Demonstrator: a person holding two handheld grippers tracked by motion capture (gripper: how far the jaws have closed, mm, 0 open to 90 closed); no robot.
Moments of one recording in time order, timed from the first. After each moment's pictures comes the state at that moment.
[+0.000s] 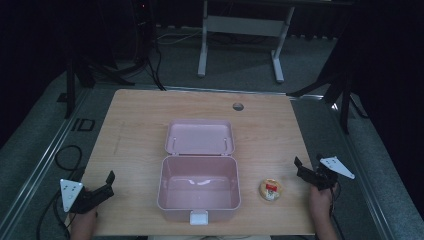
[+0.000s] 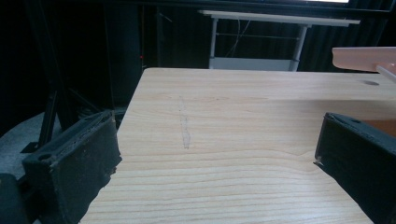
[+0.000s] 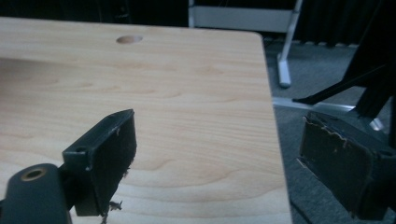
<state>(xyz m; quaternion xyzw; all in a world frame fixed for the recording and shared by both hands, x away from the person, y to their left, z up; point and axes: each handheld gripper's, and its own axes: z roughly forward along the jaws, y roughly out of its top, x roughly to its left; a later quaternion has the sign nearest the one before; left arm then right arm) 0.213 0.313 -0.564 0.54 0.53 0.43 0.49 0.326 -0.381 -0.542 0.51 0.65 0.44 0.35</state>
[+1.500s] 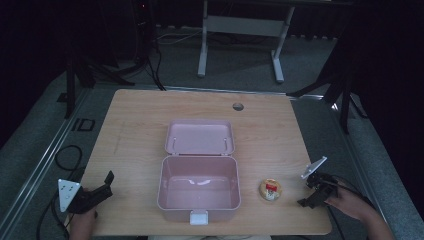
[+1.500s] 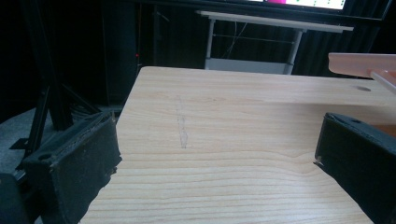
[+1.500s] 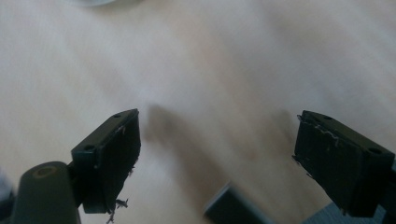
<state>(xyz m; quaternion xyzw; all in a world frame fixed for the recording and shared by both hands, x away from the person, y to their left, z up) 0.212 0.317 -0.565 0.54 0.53 0.42 0.50 0.322 -0.376 -0.520 0.30 0.95 0.11 0.01</state>
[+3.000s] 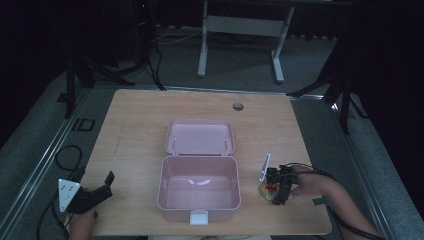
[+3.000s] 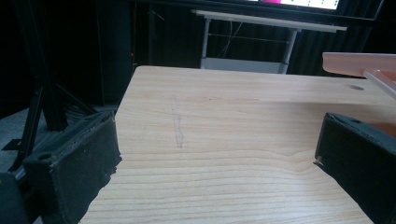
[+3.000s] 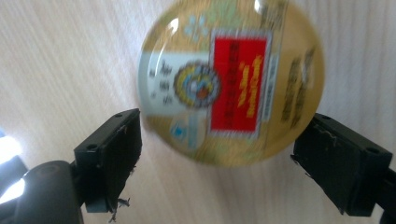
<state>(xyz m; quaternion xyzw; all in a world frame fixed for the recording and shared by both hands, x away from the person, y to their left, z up) 0.212 0.318 -0.565 0.54 0.53 0.41 0.51 0.344 -0.252 -0.517 0.11 0.99 -0.02 -0.03</state>
